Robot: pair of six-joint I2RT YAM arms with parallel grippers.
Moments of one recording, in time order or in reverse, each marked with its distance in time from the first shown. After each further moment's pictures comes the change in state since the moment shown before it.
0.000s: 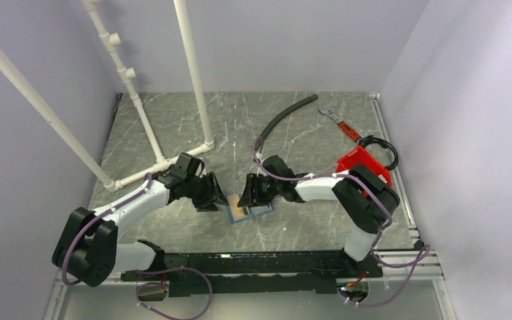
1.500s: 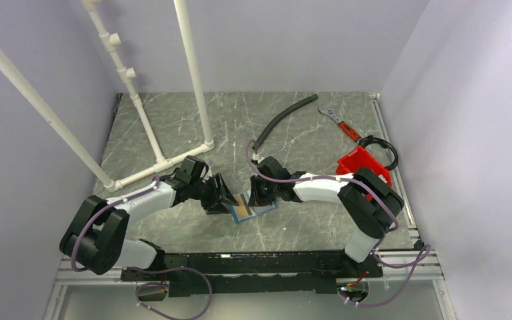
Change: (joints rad) left arm -0.014 0.075 -0.069 0.221 0.155 -0.152; right arm 0.056 -0.045 0.069 -0.225 0.236 -0.180
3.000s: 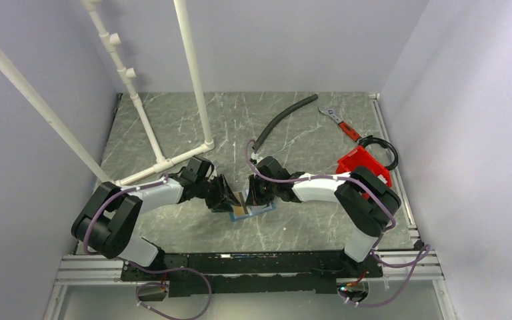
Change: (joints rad) left arm -0.022 0.130 0.017 0.095 -0.008 -0.001; right arm 0.000 0.024 -0.006 0.069 -0.028 0.017
